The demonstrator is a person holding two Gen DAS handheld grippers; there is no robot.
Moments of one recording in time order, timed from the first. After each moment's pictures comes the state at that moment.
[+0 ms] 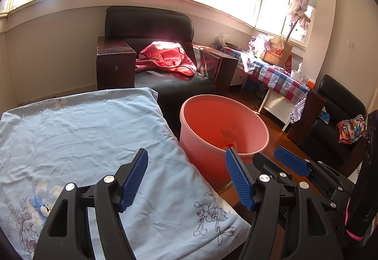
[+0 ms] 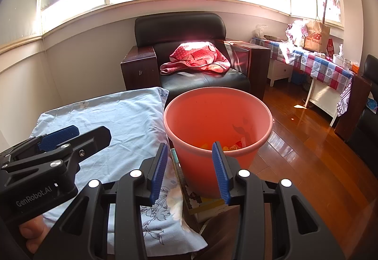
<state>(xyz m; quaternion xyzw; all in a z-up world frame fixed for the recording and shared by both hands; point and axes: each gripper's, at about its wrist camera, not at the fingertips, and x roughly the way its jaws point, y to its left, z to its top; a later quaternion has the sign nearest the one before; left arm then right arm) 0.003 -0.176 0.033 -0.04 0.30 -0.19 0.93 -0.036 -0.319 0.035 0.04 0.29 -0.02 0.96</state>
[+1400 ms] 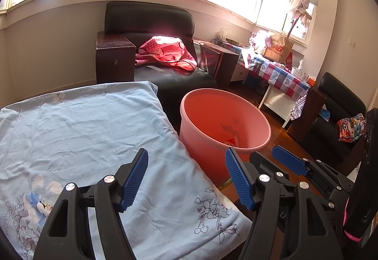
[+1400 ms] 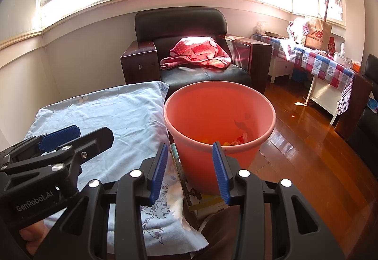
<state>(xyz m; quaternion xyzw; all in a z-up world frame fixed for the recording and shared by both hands) -0.009 -0.179 0.024 -0.04 0.32 -0.18 0.93 -0.034 -0.322 0.025 0.04 0.30 -0.01 0.95</state>
